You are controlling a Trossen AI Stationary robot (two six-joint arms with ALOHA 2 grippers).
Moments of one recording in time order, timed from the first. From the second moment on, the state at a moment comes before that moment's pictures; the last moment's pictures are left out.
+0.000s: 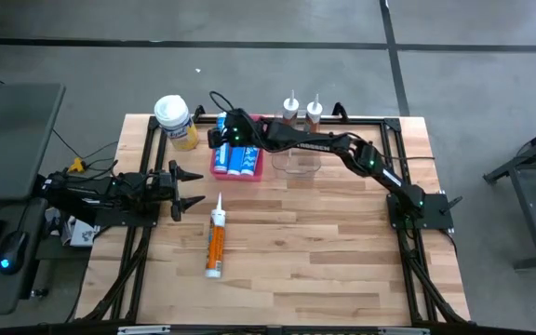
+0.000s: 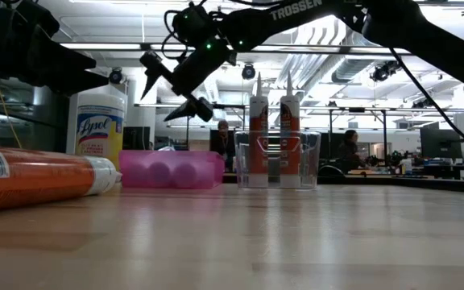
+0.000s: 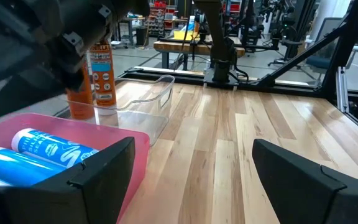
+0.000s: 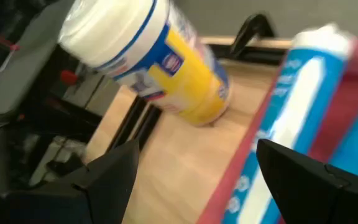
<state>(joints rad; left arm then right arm) -0.16 0.01 0.10 -0.13 -0.35 -0.06 -0.28 2.42 2.25 -0.34 0.15 0.89</state>
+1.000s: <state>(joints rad) -0.16 0.01 0.10 -0.13 -0.35 -0.06 -0.33 2.55 2.24 -0.19 0.00 1.00</state>
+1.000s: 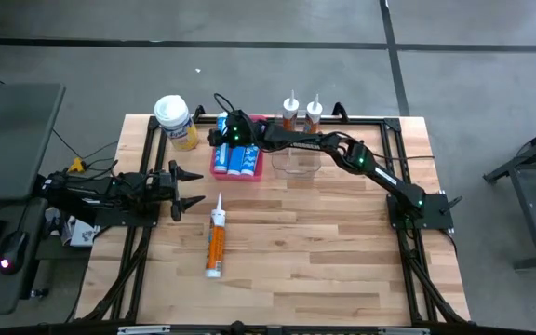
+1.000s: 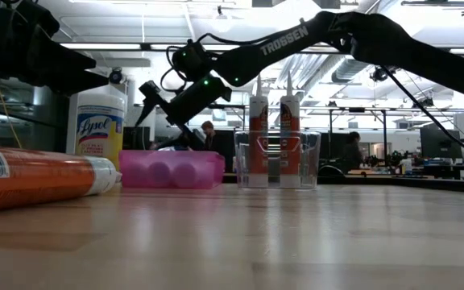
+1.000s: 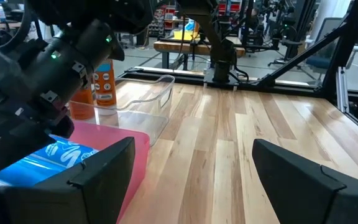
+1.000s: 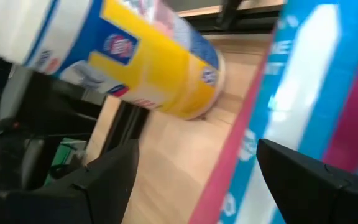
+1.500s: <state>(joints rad) -0.16 0.01 0.10 -0.13 -0.35 -0.06 -0.34 2.55 2.24 -0.26 0.01 1.09</state>
